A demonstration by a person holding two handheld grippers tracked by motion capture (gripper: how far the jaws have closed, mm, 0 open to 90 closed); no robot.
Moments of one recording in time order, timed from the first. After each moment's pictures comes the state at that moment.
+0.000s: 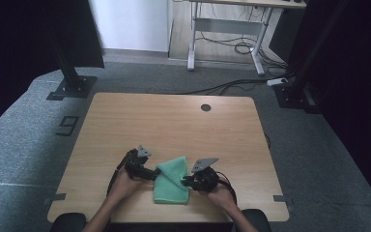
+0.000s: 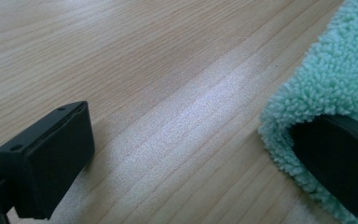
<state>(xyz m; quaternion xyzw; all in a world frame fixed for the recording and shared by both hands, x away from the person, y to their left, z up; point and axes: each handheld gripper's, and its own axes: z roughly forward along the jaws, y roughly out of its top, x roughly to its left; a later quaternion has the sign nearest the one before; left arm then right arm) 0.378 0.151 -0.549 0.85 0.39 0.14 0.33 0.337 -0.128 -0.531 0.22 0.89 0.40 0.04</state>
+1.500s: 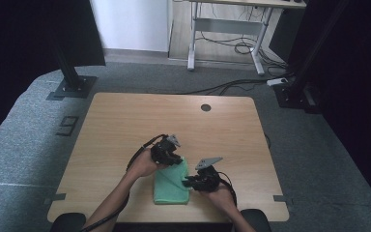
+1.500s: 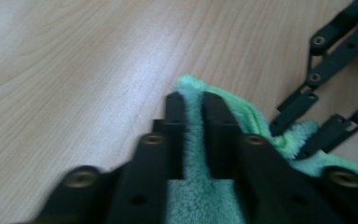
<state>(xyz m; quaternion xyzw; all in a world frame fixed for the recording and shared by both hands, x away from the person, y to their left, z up) 0.412 0.067 -0.486 0.93 0.22 0.00 0.31 0.343 -0.138 -0.544 0.28 0.86 0.42 -0.01</state>
